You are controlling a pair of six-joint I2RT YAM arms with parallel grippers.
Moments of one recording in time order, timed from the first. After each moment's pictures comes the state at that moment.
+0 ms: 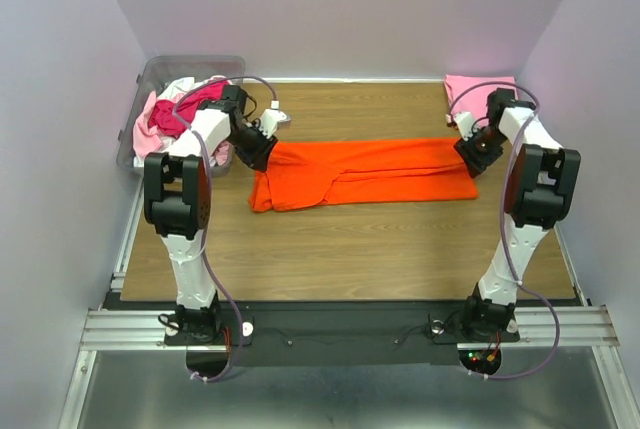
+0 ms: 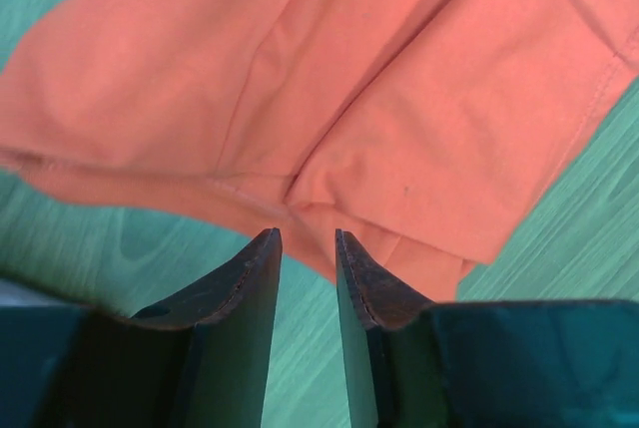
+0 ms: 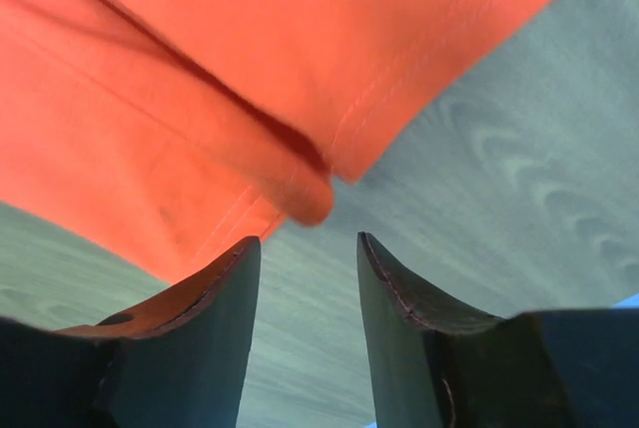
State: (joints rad) left arm -0.15 2.00 1.62 -0.89 0.46 0.71; right arm -0.18 2.07 1.67 -0.98 -0.16 -0.89
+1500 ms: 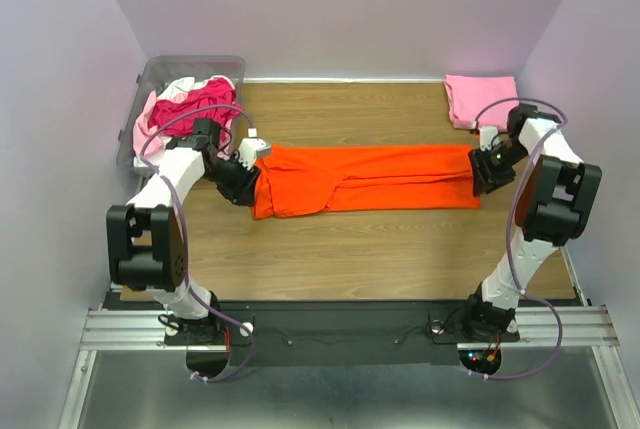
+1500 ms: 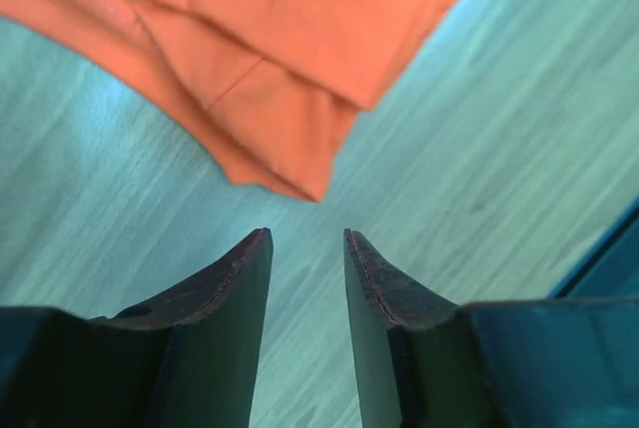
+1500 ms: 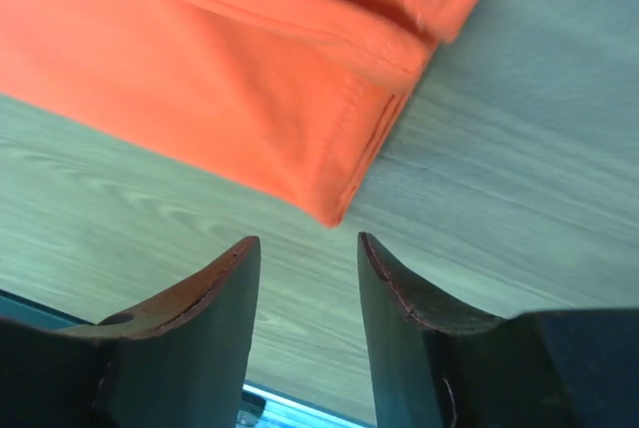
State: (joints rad) left arm -0.06 1.60 1.14 -0.87 0.55 0.69; right arm -0.29 1.94 1.48 -1.09 -0.27 -0.58
